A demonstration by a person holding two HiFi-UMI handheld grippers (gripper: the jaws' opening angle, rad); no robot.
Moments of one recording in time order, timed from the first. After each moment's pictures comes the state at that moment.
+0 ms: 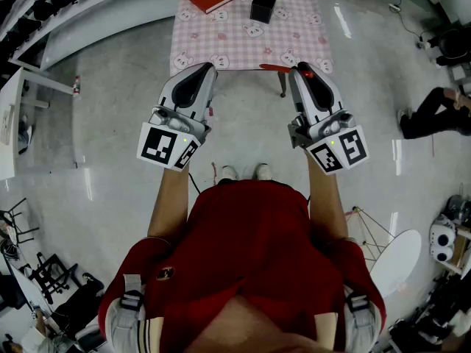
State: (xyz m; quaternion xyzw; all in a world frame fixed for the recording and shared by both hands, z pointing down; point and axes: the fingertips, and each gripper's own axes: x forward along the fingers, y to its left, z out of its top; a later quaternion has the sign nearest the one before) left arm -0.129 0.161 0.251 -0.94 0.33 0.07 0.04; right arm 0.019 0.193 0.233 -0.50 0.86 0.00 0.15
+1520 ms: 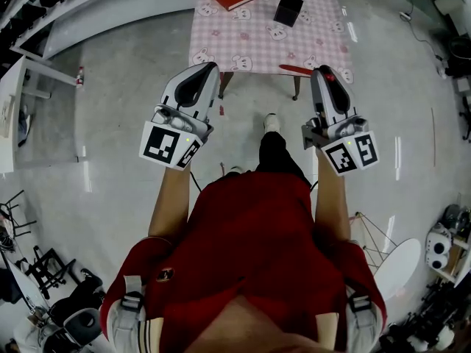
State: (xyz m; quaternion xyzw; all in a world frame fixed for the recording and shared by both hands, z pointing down) left arm -0.205 0.115 0.276 -0.93 0.35 0.07 0.04; right arm -0.016 0.143 0.261 -0.52 0.84 -0.03 0.15
